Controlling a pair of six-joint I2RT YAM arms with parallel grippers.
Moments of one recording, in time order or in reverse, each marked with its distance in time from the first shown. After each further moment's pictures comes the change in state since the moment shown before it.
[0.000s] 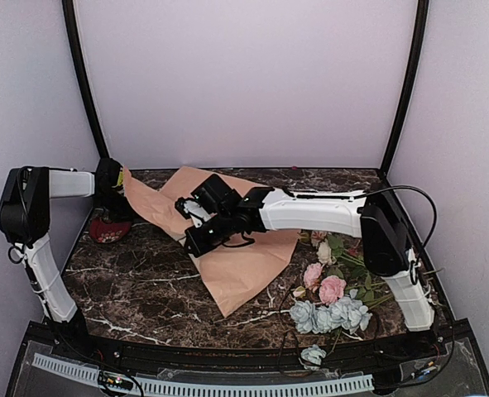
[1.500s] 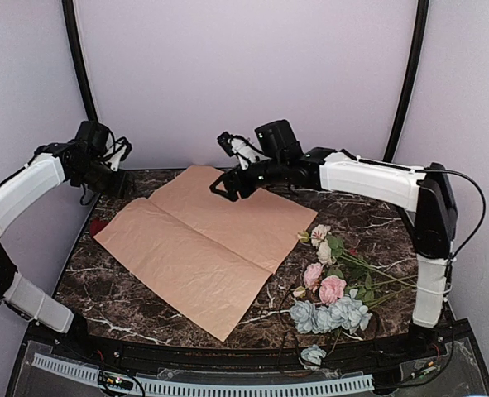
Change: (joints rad) left arm -0.119 -0.422 0.169 -0.385 -0.291 0.193; right arm -0.179 -0.362 -0.306 0.320 -0.129 -0.311
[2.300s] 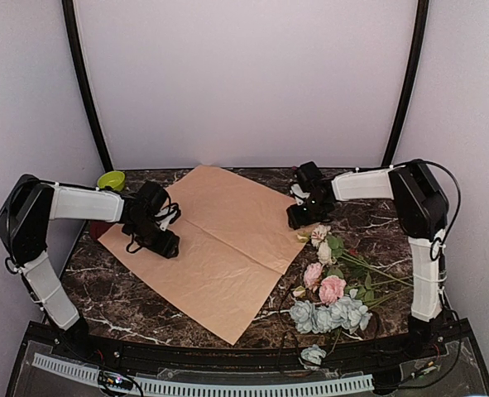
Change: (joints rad) left arm -0.312 0.277 -0.366 0.320 0.042 -0.111; right arm -0.354 0.243 -0.123 -0.282 0.405 0.085
